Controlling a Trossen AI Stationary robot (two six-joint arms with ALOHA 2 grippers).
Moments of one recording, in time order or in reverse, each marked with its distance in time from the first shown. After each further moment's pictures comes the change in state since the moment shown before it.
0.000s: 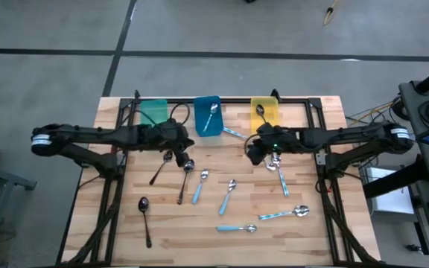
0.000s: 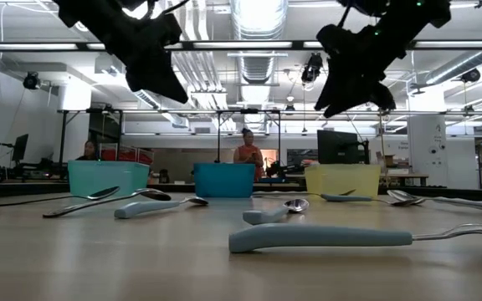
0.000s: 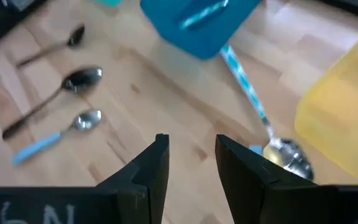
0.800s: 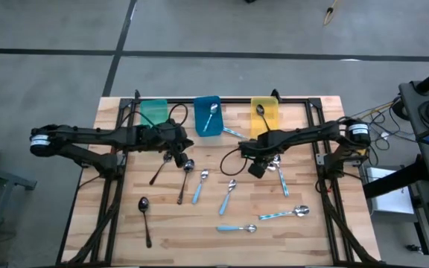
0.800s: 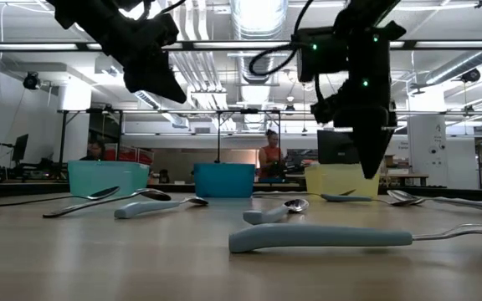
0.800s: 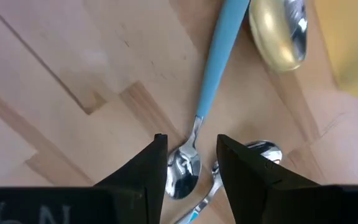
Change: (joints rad) left arm -0.005 -0.018 -0.023 0.016 0.000 -0.001; right arm -0.004 0.448 0.265 -0.585 -0.117 -0.157
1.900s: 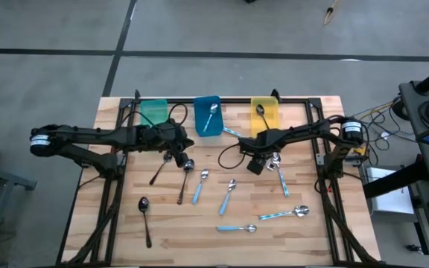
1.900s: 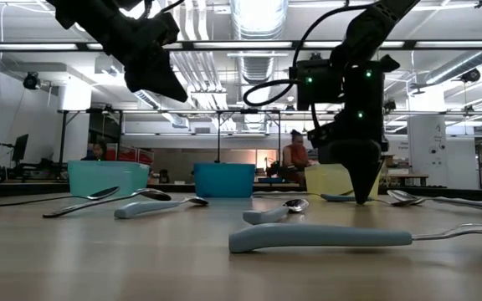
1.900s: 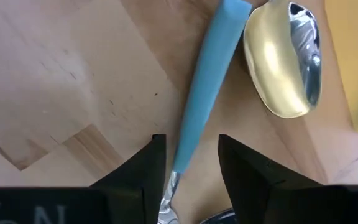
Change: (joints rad) left arm 0.000 0.001 0.000 0.014 0.000 -0.005; right arm -0.083 0.070 -0.097 0.200 0.028 -0.113
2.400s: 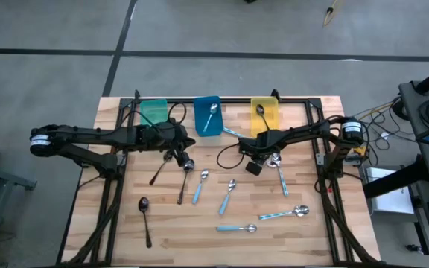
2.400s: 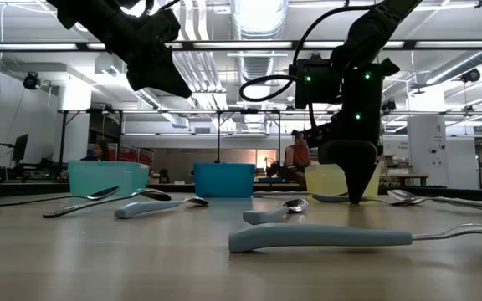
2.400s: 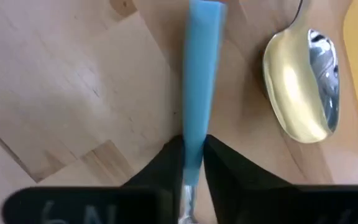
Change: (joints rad) left arm 0.000 0.000 0.000 0.037 0.000 -0.003; right arm 0.000 0.000 -0.017 0.084 -0.008 -0.046
